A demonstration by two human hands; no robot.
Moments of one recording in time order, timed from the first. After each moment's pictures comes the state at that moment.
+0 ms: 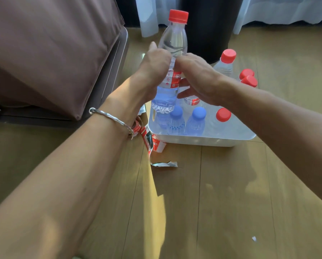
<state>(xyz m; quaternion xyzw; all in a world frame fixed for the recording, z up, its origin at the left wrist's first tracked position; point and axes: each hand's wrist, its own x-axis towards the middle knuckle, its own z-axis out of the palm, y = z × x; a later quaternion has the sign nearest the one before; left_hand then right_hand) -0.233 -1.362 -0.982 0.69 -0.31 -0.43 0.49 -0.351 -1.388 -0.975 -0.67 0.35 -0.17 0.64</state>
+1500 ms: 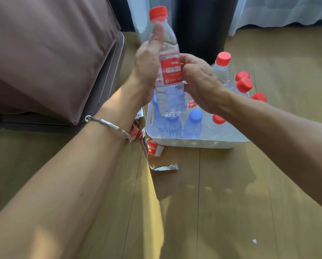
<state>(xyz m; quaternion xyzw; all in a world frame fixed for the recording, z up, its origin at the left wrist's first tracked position) -0.242 -1.357 -0.971 0.59 -0.33 -0.44 0.59 -0.352 -1.395 -0.996 -0.58 0.33 -0.29 0.69</state>
